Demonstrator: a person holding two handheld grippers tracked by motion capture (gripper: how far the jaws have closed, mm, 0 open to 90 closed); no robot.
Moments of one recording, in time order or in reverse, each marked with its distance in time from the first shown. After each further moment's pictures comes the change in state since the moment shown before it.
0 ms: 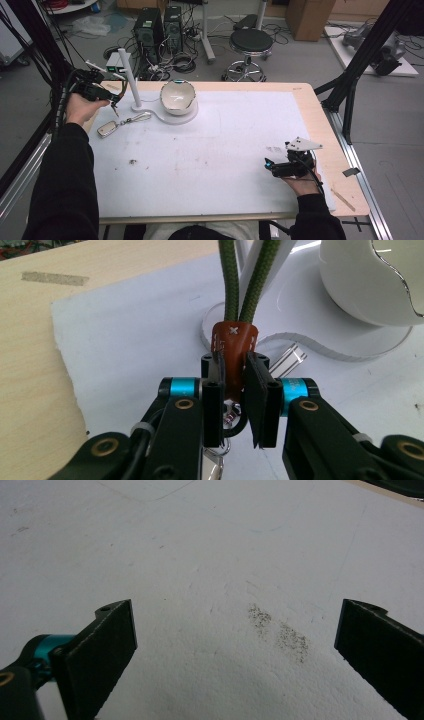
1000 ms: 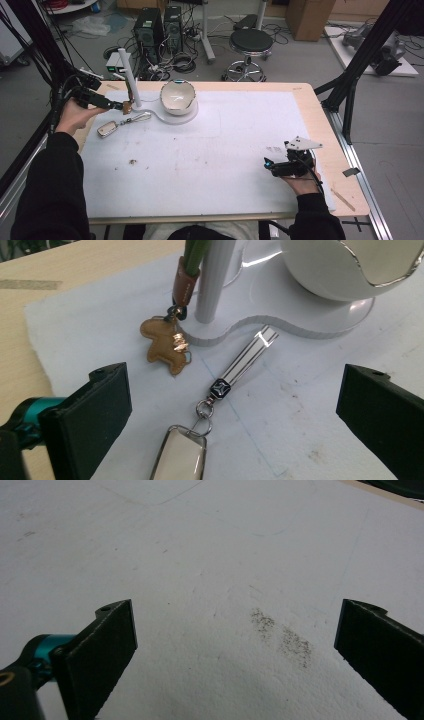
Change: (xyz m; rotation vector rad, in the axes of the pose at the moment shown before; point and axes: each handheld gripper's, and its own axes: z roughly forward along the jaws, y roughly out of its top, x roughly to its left) left arm -0.006 -0.022 -0.011 -0.041 -0.091 0.093; right arm 0.000 0.003 0.000 -0.005 0.017 -0.001
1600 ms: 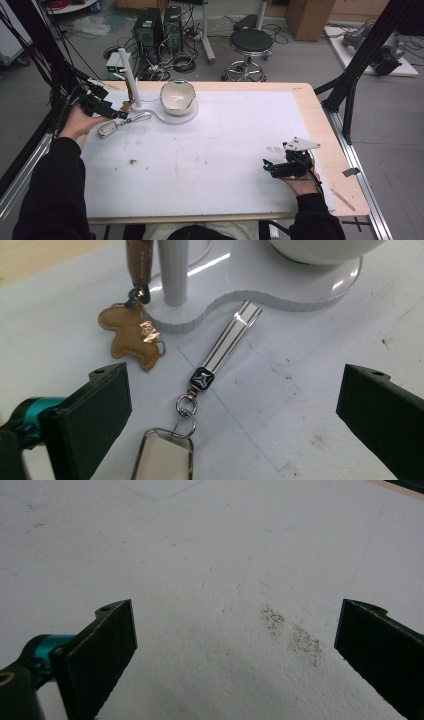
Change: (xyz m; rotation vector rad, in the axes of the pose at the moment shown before) left arm -0.004 -0.015 0.025 0.036 -0.076 0.102; right arm 0.002 -0.001 0.002 0.021 0.018 -0.009
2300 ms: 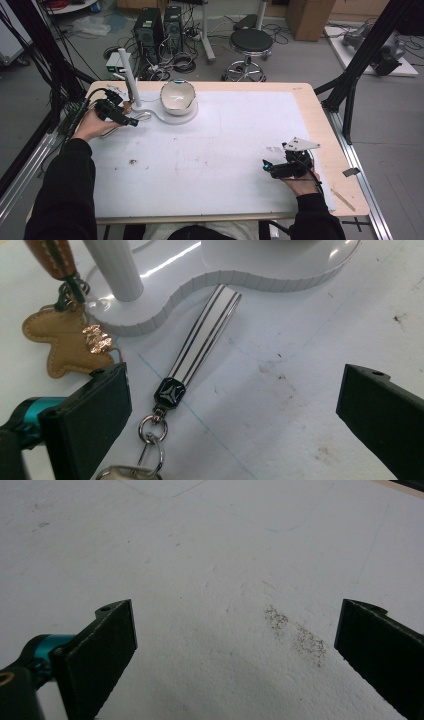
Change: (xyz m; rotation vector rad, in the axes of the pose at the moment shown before) left arm -0.014 0.001 0.039 0.071 -0.031 0.093; right arm 0.001 0.000 0.000 -0.001 0.013 -0.004
